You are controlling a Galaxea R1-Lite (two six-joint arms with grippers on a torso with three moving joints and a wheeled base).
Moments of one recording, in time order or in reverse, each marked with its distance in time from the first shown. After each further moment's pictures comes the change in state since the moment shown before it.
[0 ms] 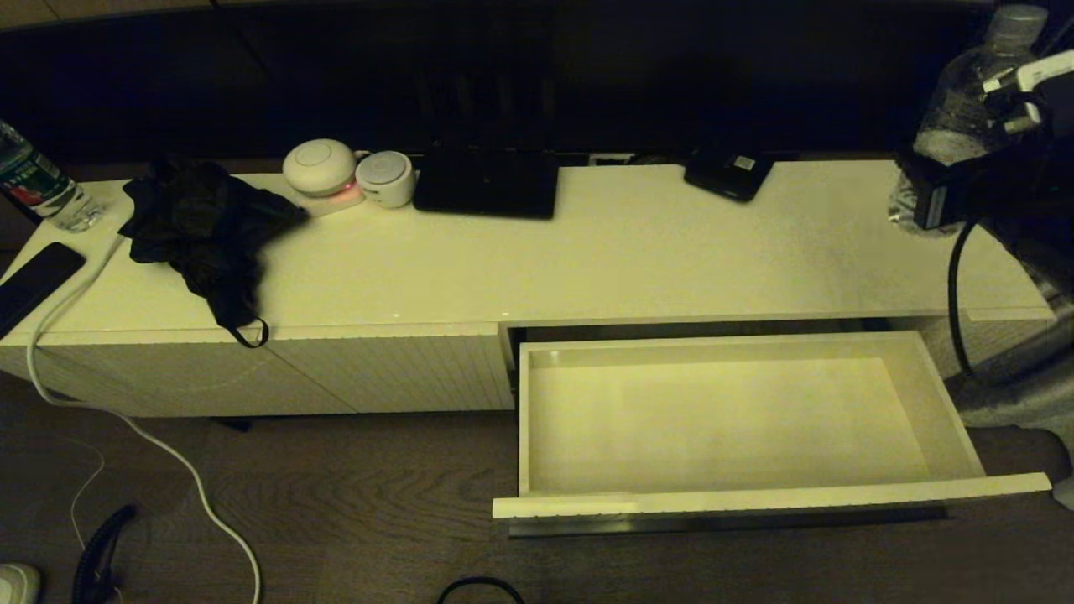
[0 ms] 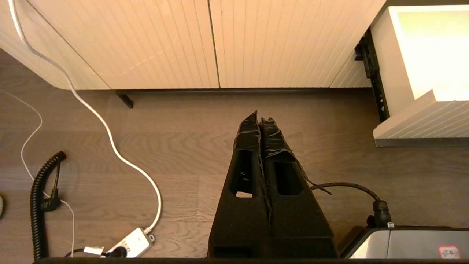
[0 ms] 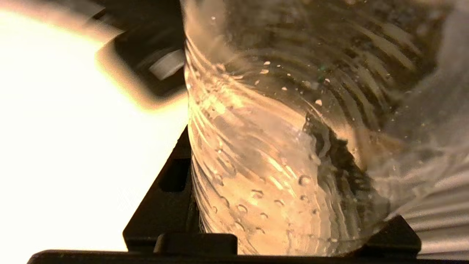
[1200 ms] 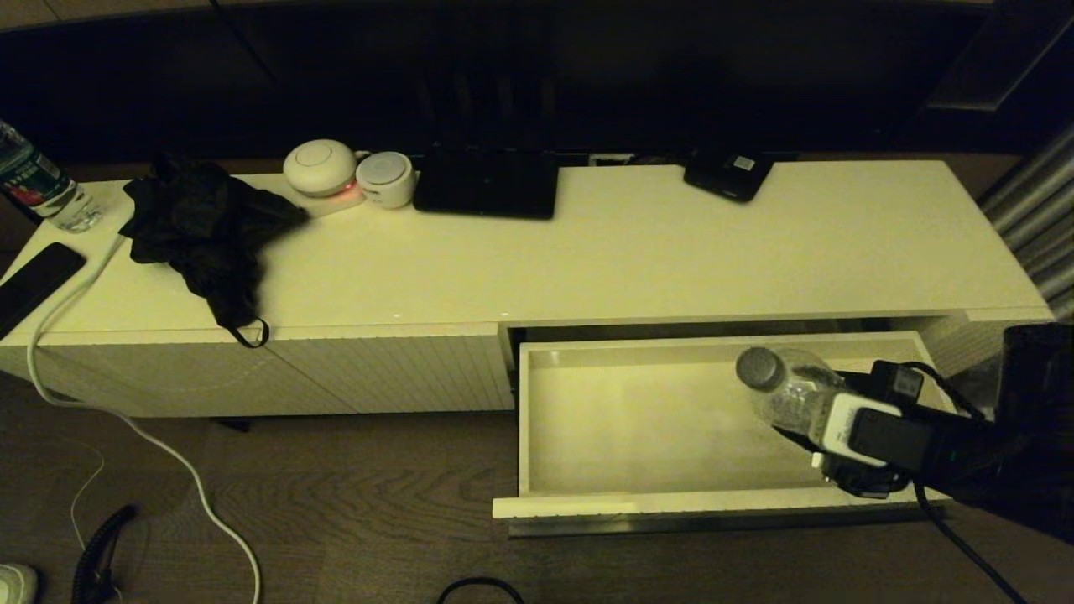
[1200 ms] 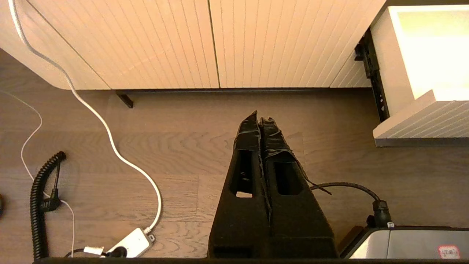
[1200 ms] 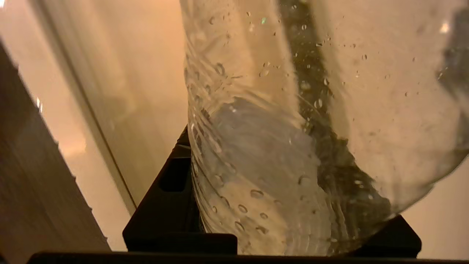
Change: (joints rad) left arm 0.000 0.000 0.000 0.000 0.000 0.000; right arm 0.263 -0.109 0.528 0.173 0.201 -0.739
